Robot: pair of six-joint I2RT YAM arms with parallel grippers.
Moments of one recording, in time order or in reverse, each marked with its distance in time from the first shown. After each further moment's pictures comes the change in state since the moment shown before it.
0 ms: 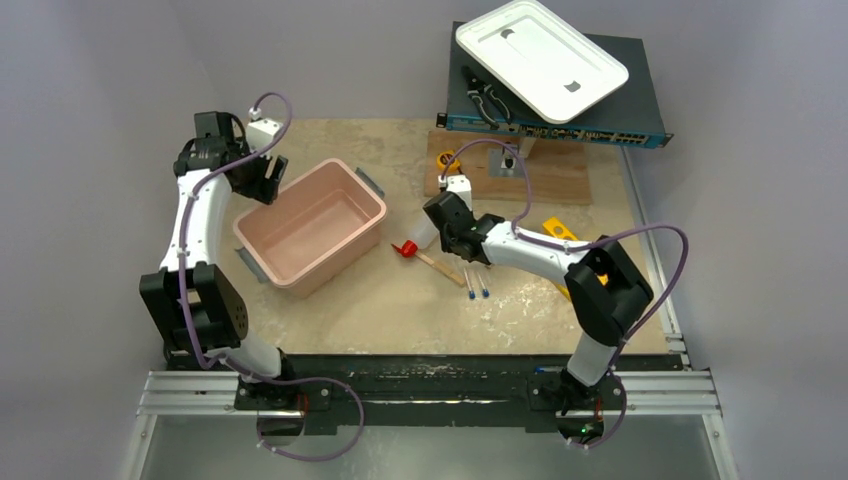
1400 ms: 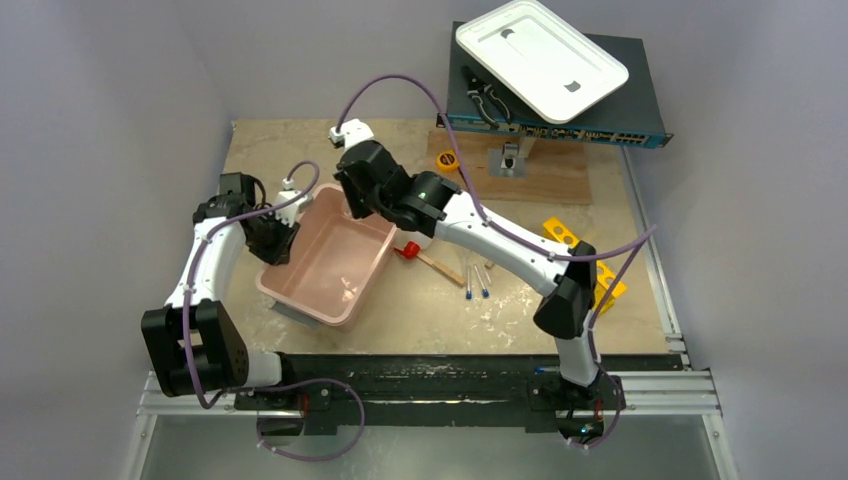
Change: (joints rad) left arm -0.029 -0.193 -0.416 -0.092 0.097 0.141; right arm 0.246 0.204 0.906 -0.328 -0.159 -0.192
